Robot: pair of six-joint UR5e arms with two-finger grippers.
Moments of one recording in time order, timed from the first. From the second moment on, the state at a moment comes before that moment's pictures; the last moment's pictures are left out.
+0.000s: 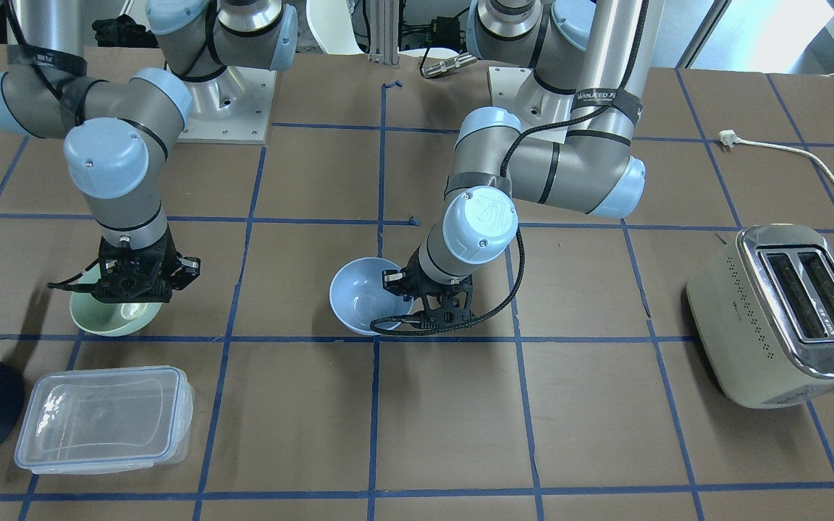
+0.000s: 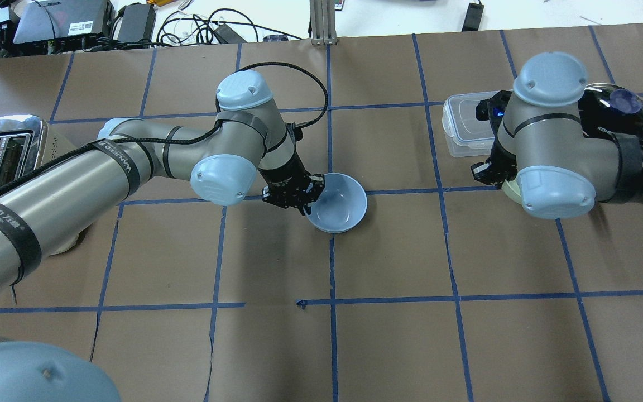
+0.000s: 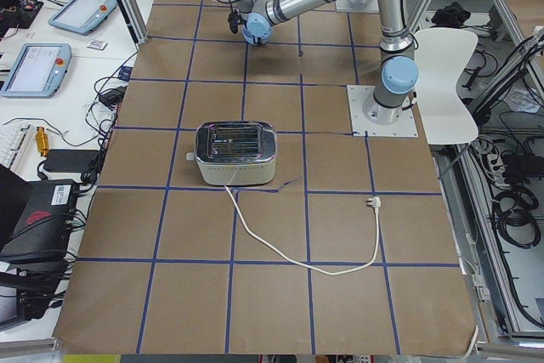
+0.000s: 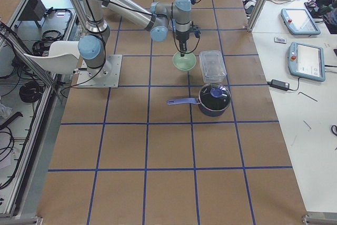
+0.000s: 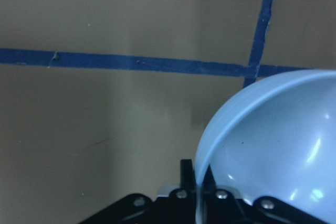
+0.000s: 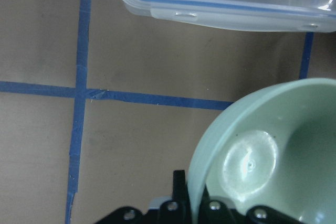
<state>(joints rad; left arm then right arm) -1.81 -2.00 -1.76 -1.12 1.34 -0.32 1.48 -1.43 1.99 -2.20 -1.73 -0.22</state>
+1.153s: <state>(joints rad) -1.58 -1.72 -1.41 -1.60 1.56 0.07 1.81 -1.33 1.67 -1.92 -1.72 0.66</state>
